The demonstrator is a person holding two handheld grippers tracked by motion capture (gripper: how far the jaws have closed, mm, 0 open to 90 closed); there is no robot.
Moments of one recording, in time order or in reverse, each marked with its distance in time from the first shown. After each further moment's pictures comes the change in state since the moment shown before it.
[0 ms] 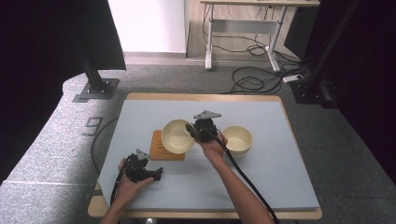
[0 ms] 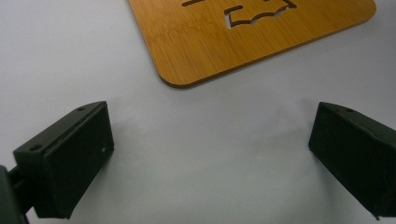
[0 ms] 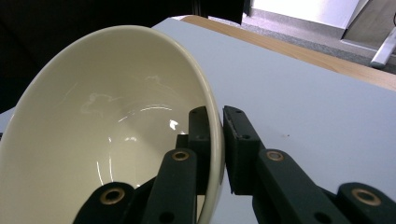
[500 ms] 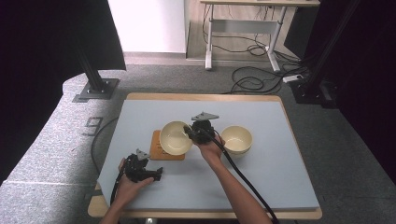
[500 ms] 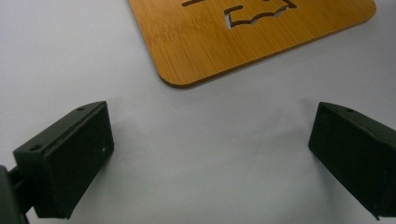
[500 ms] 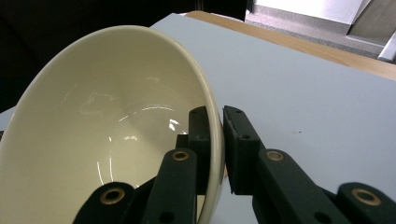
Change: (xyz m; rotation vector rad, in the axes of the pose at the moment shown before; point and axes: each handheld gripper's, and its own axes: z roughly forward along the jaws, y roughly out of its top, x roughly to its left) left arm 0.000 0.000 0.000 0.001 -0.001 -0.001; right arm 0.005 -0.005 0.008 0.007 0.011 0.011
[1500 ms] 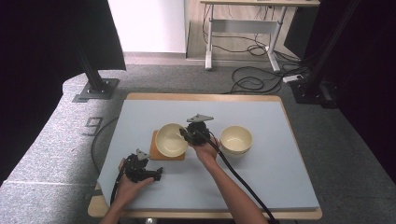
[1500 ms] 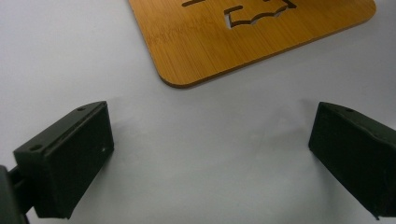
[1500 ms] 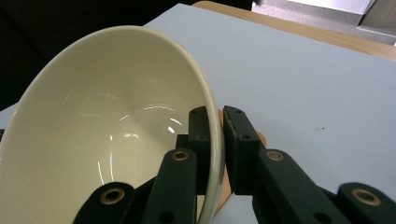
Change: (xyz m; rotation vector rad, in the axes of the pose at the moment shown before) left arm 0.000 0.000 0.000 -0.002 -0.002 -0.003; right arm 0.008 -0.005 0.017 0.023 0.017 0.010
